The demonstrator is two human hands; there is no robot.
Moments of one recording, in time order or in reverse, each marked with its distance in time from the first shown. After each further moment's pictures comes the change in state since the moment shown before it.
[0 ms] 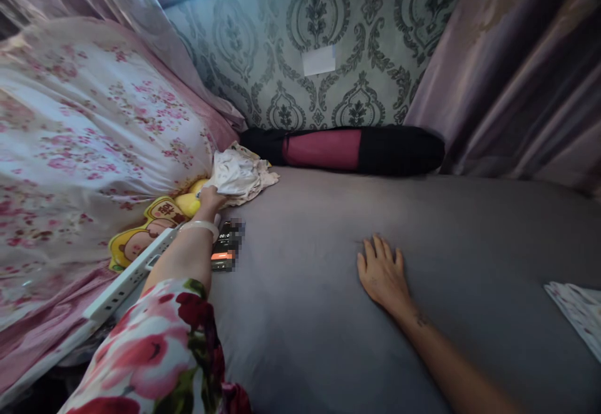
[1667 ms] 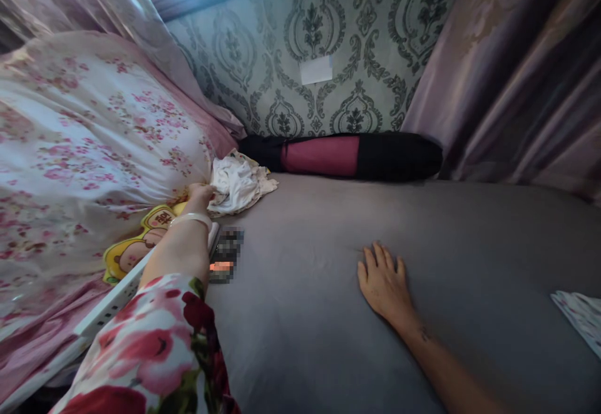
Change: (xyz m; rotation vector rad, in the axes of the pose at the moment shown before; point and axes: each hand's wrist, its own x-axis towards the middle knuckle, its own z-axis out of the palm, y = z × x) left_hand 0.033 0.013 -0.027 -0.476 0.096 -0.045; right_hand -0.001 0.000 -0.004 0.006 0.000 0.002
